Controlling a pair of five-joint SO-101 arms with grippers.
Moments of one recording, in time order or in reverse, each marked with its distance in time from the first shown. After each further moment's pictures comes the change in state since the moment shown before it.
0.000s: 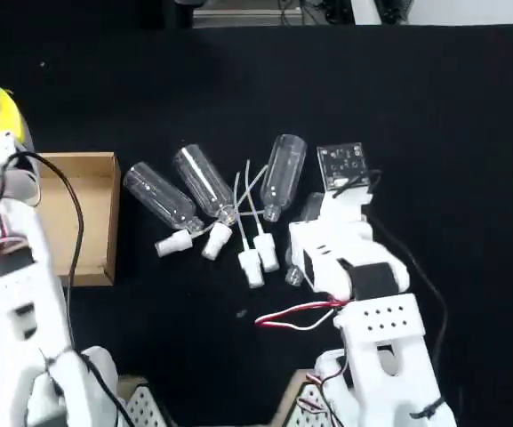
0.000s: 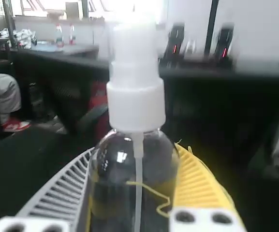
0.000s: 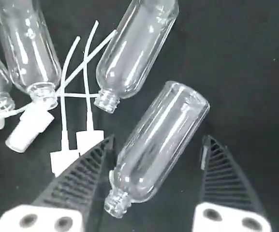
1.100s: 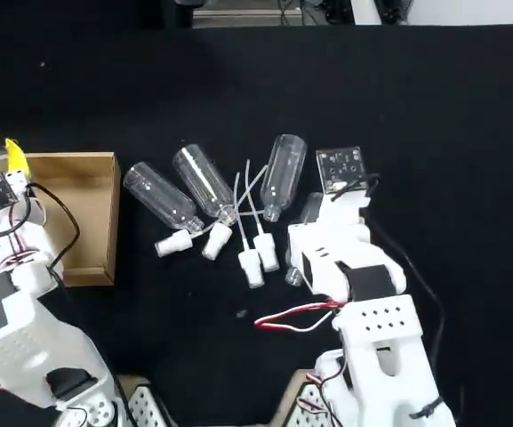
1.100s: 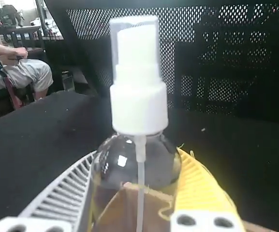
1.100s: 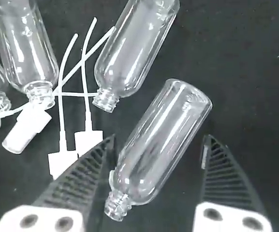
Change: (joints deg) left arm -5.9 50.8 -1.0 -47.1 -4.1; right arm 0.0 0.0 1.7 -1.9 0.0
